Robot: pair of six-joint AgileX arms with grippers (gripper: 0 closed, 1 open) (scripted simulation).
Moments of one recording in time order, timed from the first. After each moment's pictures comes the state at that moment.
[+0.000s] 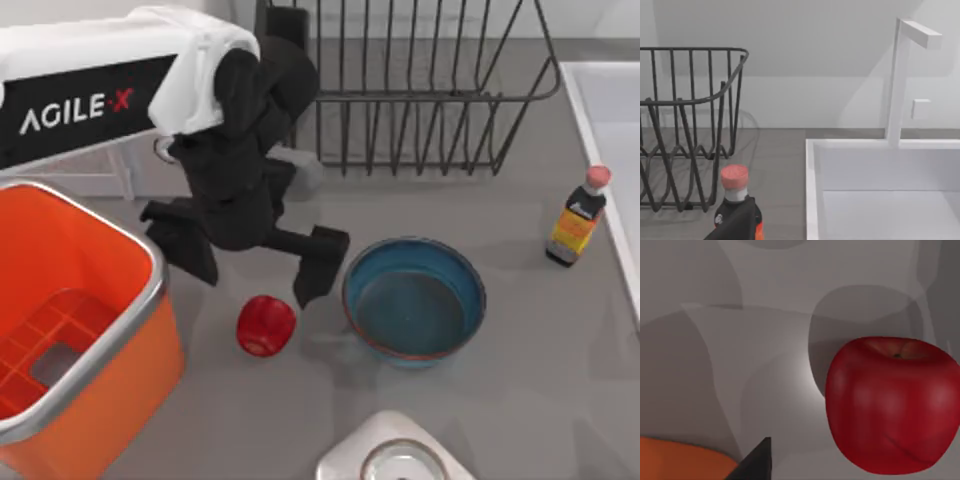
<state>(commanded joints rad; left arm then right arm) -0.58 1.99 1.47 -1.07 0.08 -0.22 0.00 0.00 0.00 0.00 0.00 0.00</state>
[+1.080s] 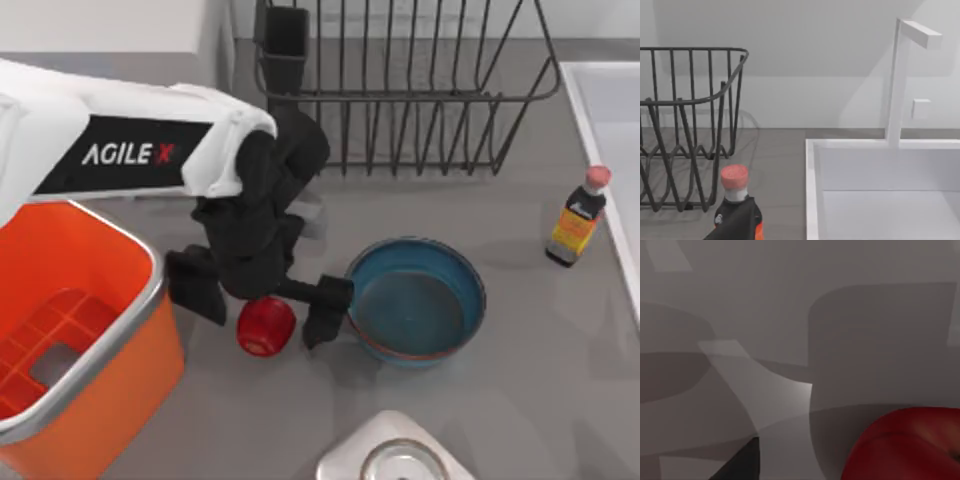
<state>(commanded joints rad) -0.60 2.09 1.35 -0.83 0.08 -0.24 0.00 0.00 0.00 0.00 0.00 0.00</state>
